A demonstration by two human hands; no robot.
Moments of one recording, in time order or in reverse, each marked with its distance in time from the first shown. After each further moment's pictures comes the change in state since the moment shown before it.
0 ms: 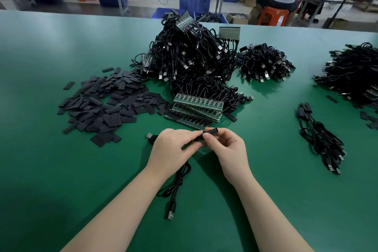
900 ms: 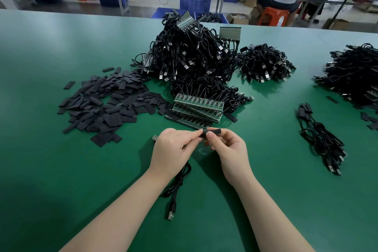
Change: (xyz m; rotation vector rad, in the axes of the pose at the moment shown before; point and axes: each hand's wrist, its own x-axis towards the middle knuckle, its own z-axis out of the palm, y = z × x) left_hand 0.000 0.005 0.005 -0.037 0.196 0.074; right_hand -0.002 -0.003 0.000 0.111 0.009 0.061
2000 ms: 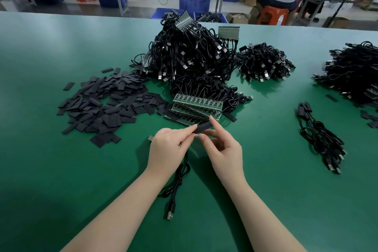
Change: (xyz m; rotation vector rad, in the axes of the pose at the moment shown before) left_hand 0.002 -0.003 0.000 0.100 0.053 -0.028; right_hand -0.009 0.004 0.012 -0.321 0.073 -0.242
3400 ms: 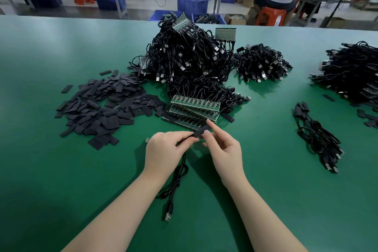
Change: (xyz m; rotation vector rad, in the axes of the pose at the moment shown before) left_hand 0.000 0.005 -0.005 -0.049 -0.143 -0.255; right_hand 0.006 0.006 -0.004 0.093 -0.025 0.134
